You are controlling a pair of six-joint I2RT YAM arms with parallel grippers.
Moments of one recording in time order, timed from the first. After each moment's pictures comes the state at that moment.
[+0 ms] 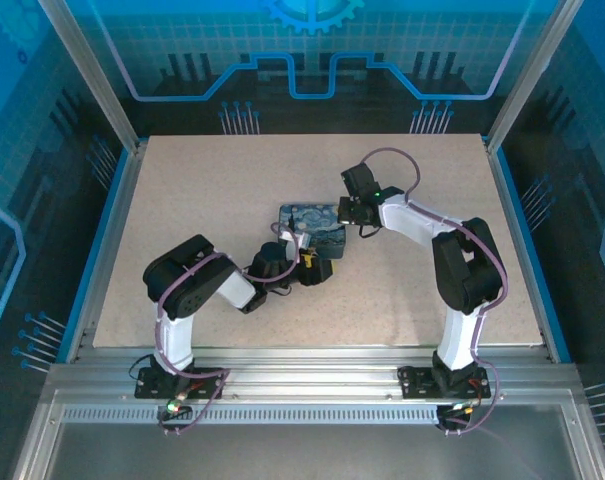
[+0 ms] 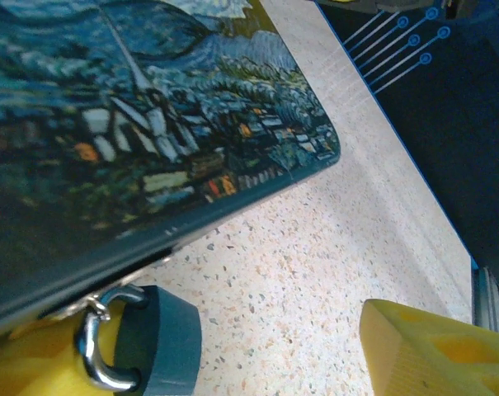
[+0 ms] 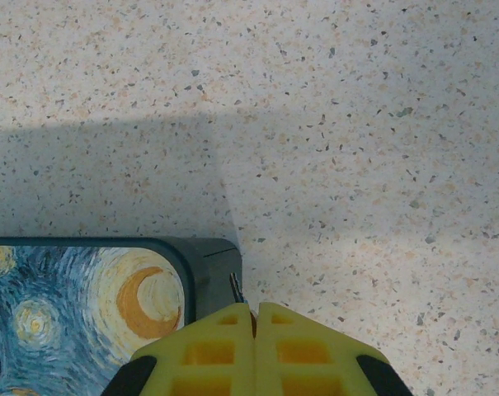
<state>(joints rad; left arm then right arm) -0.66 1.95 0.58 1.03 0.32 -0.69 0.45 1.88 1.34 -0.46 0.13 0.51</state>
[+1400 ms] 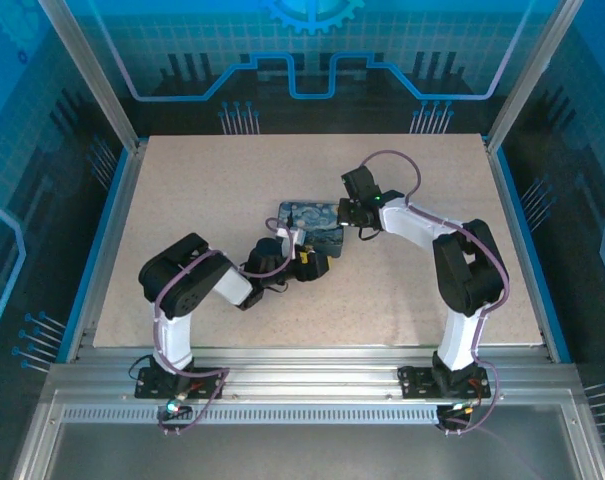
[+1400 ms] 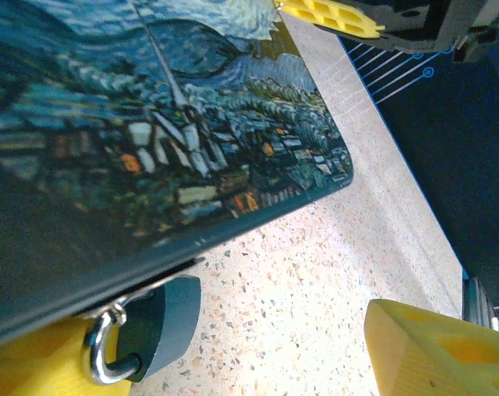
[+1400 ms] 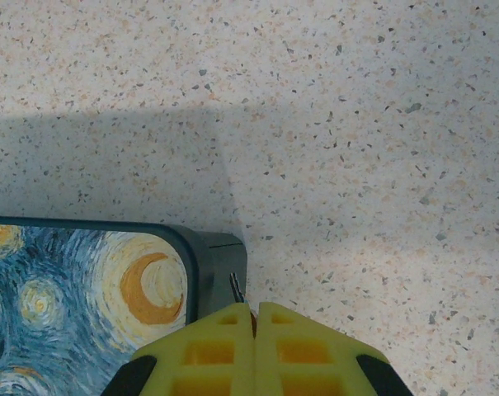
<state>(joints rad) -0.62 1.94 0.59 1.02 0.37 -0.72 0.46 1.86 1.29 -0.41 0.12 0.52</state>
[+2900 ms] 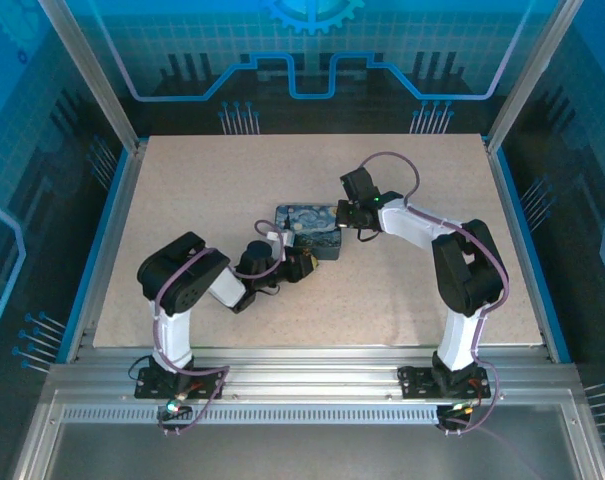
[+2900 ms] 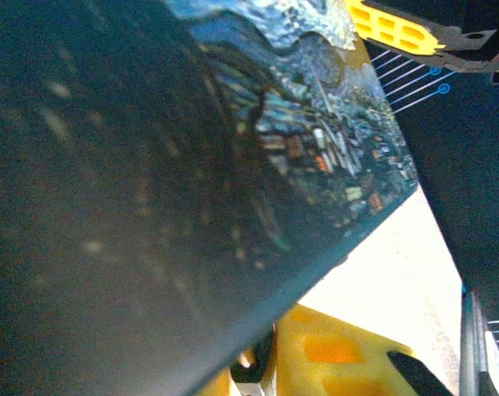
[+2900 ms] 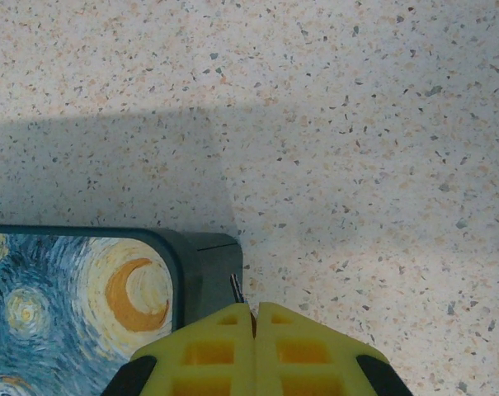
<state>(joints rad) -0.56 1.94 0.52 1.04 0.39 -0.77 0.47 1.86 1.29 -0.41 0.10 0.53</state>
